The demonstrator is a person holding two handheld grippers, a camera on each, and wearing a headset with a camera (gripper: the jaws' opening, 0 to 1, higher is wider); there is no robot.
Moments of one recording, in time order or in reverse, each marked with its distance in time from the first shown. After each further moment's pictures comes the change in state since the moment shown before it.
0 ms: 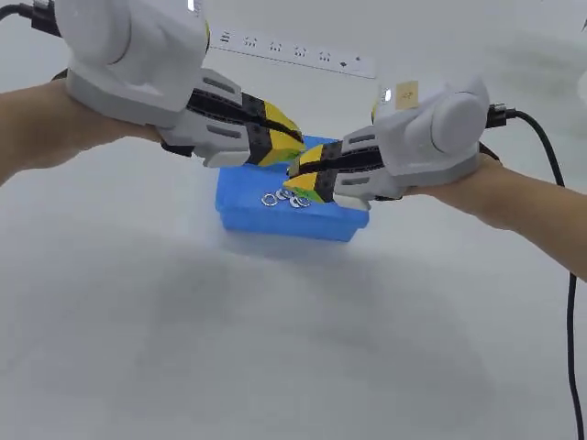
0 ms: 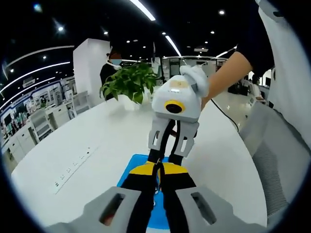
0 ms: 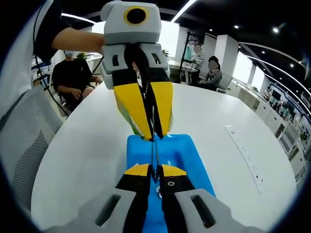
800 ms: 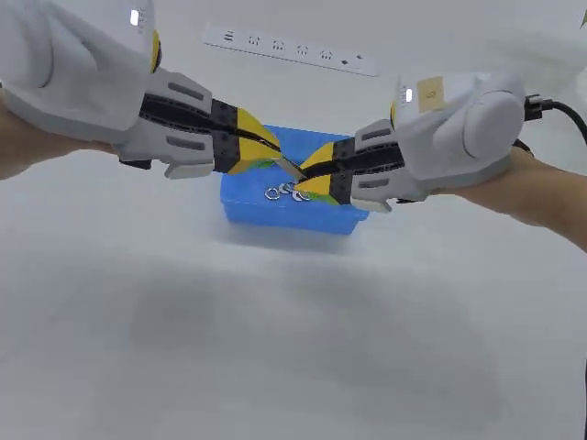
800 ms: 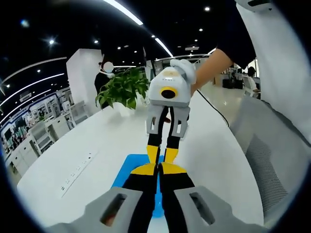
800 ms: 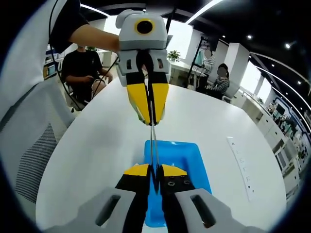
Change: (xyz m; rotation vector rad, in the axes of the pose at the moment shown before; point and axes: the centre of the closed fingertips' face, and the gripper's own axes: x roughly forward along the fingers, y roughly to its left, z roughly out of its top) left arm -0.036 -0.030 0.007 0.055 -0.034 -0.008; right arm -0.031 0.028 0.020 -0.114 0.018 0.025
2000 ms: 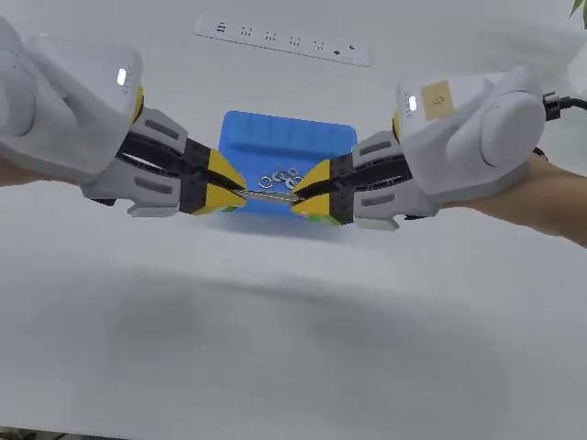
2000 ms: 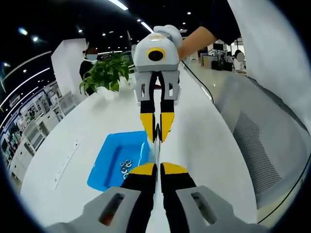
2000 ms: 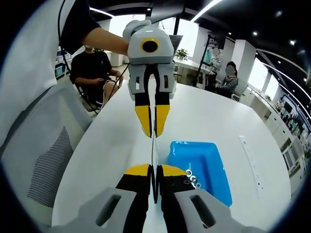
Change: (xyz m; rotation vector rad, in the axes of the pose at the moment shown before) left arm -0.001 -0.043 -0.043 0.068 0.184 -0.101; right arm -0.006 0.043 0.003 0.013 0.015 0.088
